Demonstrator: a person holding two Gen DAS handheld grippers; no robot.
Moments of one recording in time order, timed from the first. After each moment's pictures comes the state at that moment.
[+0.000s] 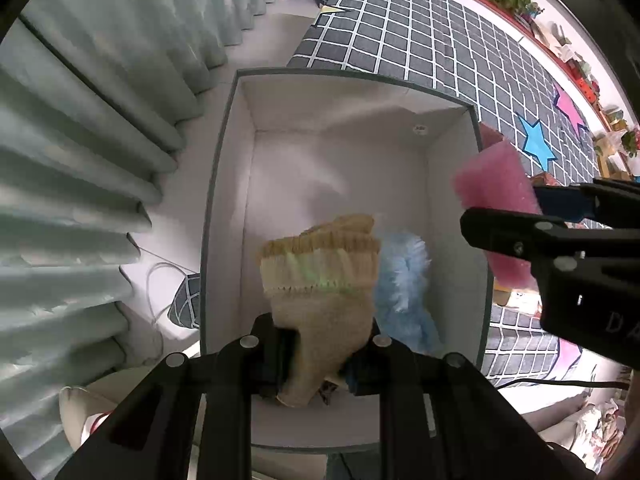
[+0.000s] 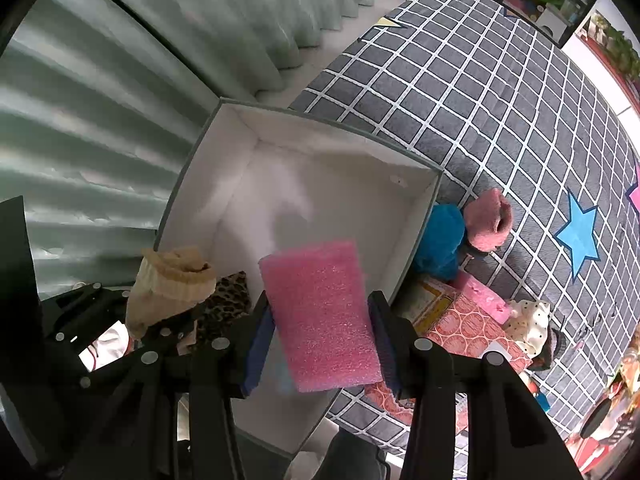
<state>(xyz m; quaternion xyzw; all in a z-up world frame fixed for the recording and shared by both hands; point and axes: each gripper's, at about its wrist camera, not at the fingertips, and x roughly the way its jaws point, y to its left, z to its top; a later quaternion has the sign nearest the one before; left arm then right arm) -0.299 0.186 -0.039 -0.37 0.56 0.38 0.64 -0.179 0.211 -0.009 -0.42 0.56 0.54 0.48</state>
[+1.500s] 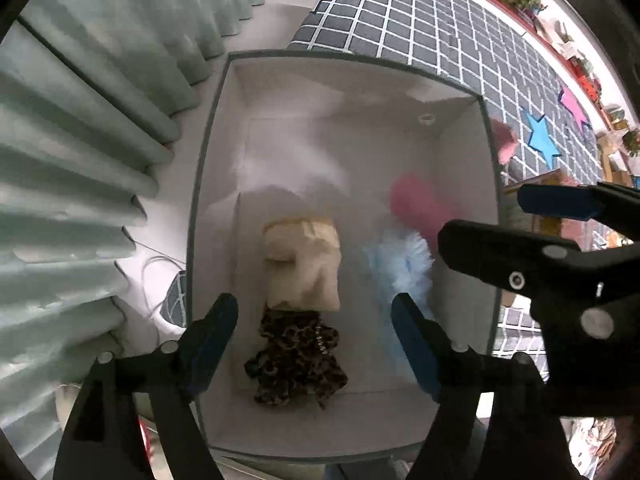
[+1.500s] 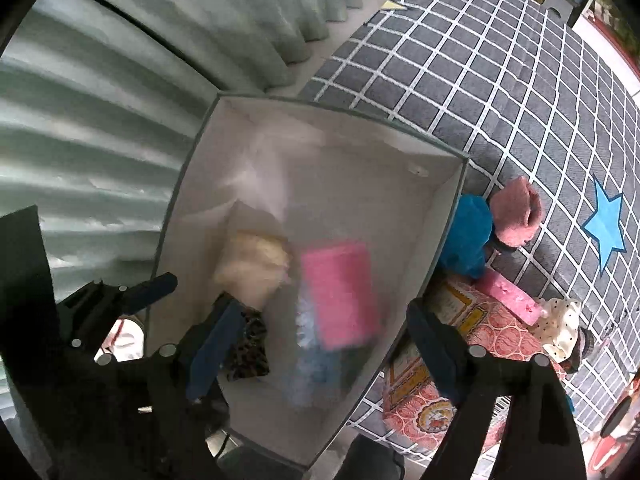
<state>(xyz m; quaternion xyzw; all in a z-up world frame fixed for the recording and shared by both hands) -0.292 0.190 -0.051 -0.39 0.56 0.37 0.63 -0.175 0.215 -0.025 -0.39 0.59 0.55 0.46</state>
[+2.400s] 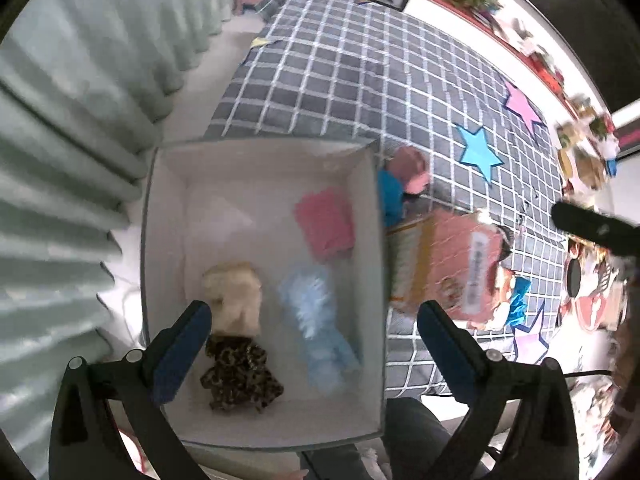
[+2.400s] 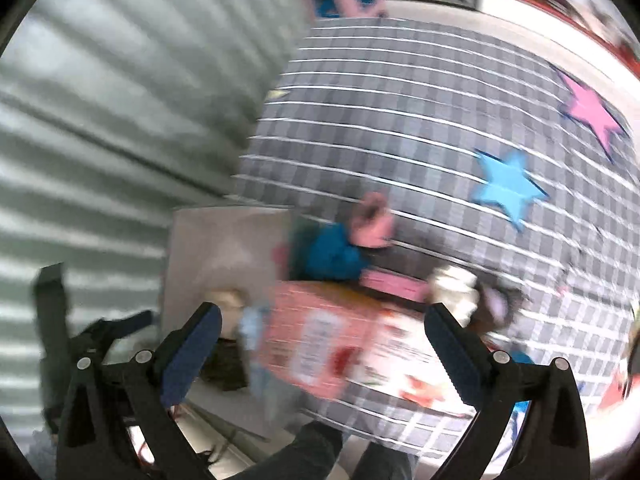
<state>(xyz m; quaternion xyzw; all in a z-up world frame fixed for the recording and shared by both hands) -0.231 0.187 0.009 -0.36 0.54 0.32 0.68 -0.012 0.135 0.033 -0.23 0.63 0.47 0.57</state>
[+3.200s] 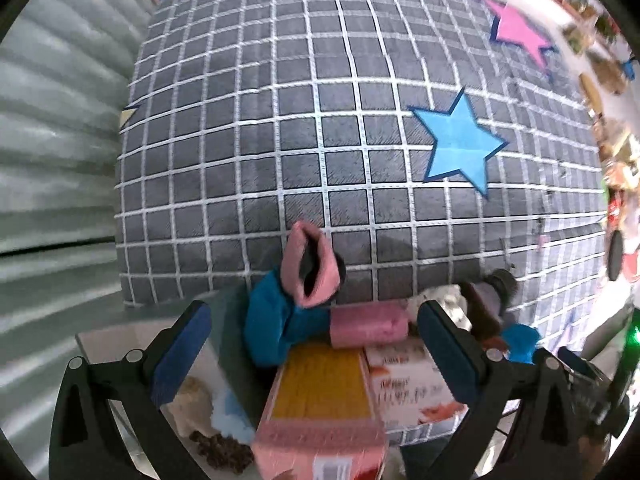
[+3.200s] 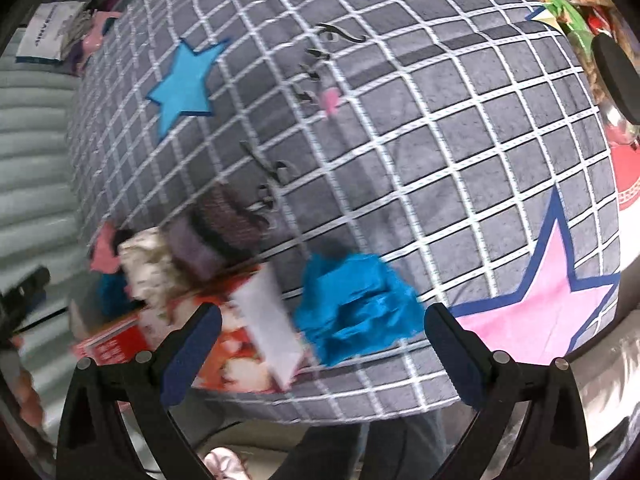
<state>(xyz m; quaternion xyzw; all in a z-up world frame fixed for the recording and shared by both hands) -0.002 0.218 -0.053 -0.25 0.68 0.28 0.63 0.134 -0.035 -0.109 -0.10 0.77 0.22 0.59</state>
